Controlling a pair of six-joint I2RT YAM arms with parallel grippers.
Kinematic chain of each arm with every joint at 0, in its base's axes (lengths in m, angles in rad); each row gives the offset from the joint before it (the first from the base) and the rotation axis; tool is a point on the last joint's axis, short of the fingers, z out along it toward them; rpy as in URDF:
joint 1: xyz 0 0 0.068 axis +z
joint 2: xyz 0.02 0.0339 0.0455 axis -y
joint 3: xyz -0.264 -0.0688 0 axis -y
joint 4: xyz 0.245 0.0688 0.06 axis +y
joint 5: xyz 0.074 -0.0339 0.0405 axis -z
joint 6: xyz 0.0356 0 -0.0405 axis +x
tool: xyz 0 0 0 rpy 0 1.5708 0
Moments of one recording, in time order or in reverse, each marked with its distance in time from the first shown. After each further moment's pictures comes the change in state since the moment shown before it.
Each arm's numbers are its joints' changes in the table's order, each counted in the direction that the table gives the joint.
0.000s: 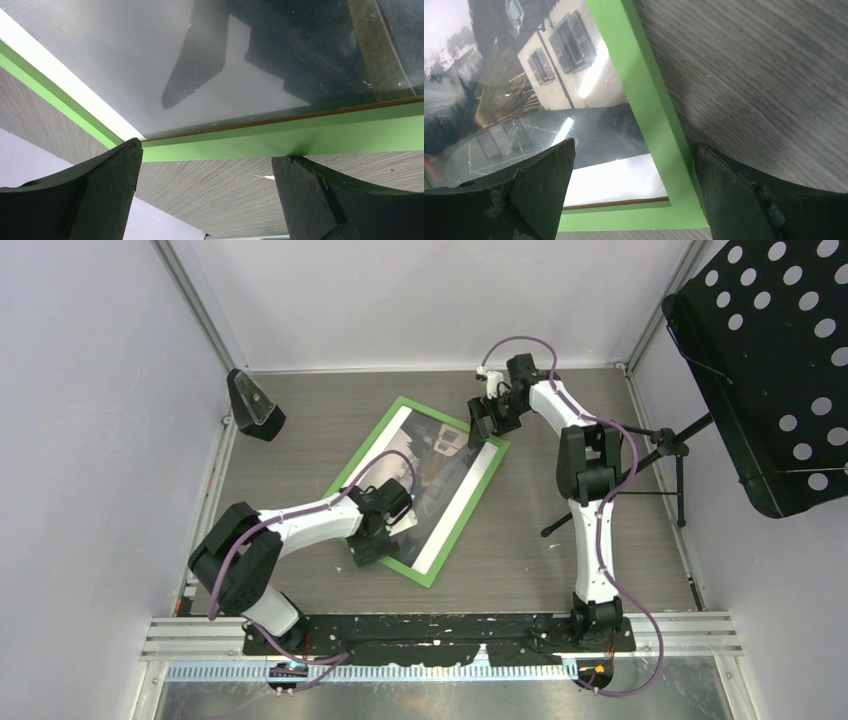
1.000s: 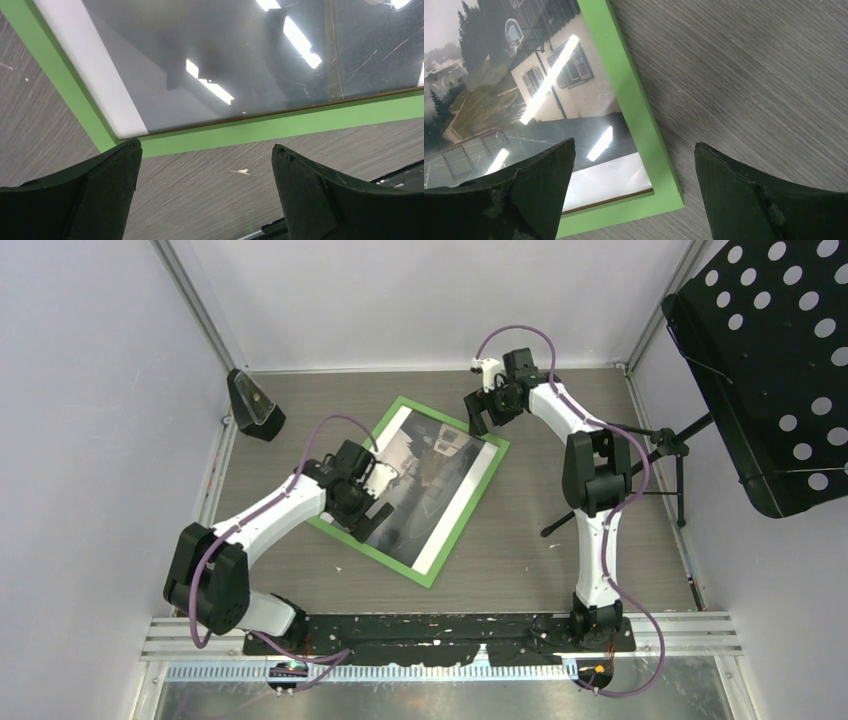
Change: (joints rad) left arm 0.276 0.136 0.120 0.083 0.369 -0.115; right arm 0.040 0.182 -0.181 -0.200 0.164 -0.058
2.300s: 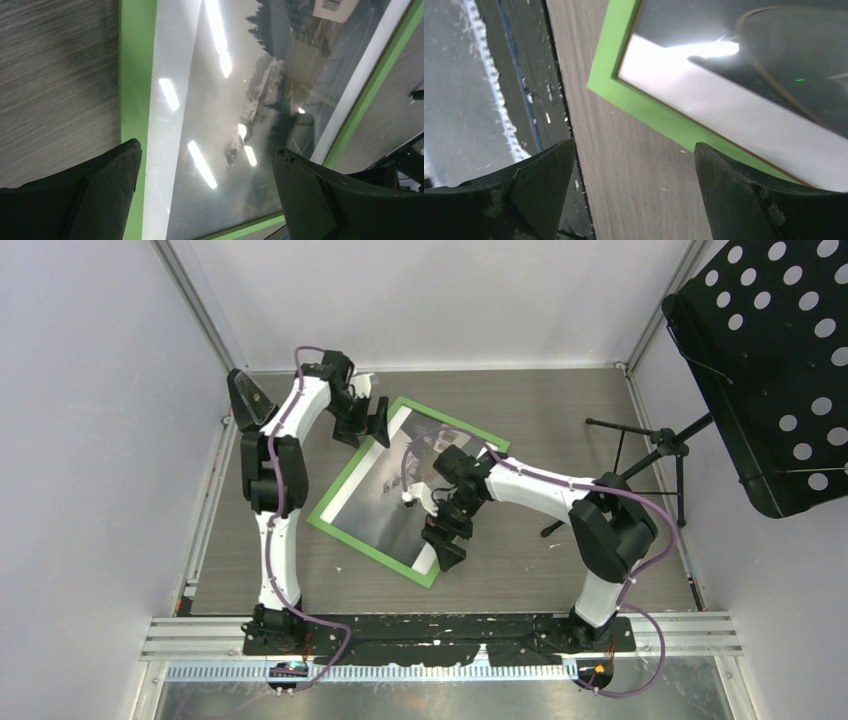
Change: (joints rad) left arm 0.309 -0.888 1.101 0.261 0.435 -0.259; right arm 0.536 0.432 -0.667 0.217 -0.297 -0.223
